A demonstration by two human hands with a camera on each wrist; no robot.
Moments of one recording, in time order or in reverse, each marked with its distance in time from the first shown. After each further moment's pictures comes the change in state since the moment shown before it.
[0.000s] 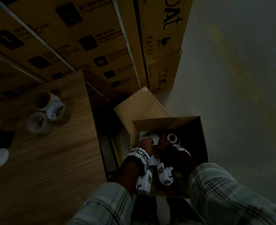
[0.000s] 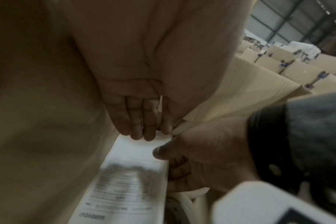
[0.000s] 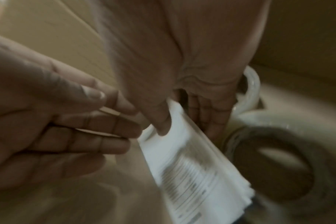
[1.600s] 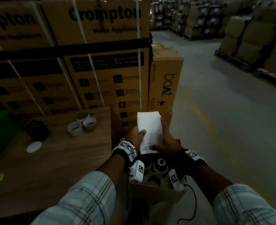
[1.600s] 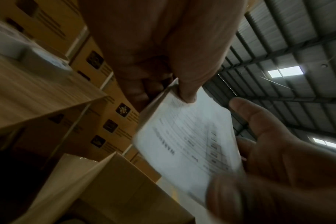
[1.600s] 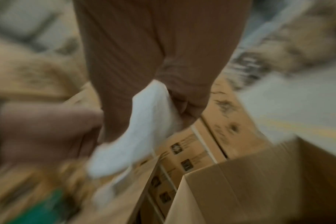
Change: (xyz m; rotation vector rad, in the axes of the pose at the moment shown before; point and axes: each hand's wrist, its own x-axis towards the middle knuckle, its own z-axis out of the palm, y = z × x) left_hand -0.215 0.038 -0.081 -0.650 0.646 0.196; right_hand -0.284 -0.027 -0.097 0.060 0.440 -0.931
